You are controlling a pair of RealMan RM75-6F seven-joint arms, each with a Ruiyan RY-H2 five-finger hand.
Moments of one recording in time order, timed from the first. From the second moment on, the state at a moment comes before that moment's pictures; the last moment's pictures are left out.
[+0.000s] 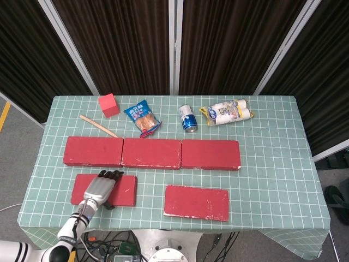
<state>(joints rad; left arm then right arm) -0.67 -1.36 0.03 -2.02 0.66 1.10 0.75 0.00 -1.08 0.14 -1.37 -1.36 1.46 0.28</state>
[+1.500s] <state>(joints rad) -0.93 -1.21 -0.15 -1.96 0.46 1.02 0.71 -0.02 -1.01 0.15 -1.45 -1.40 1.53 0.25</state>
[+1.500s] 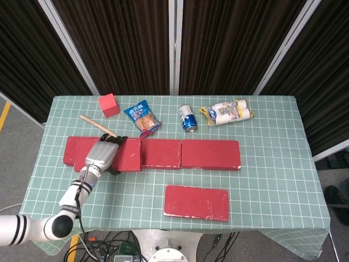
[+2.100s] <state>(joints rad) -1.07 -1.28 -0.12 -1.81 0.33 0.95 0.77 -0.01 -1.02 0.14 -1.46 -1.39 1.52 0.23</state>
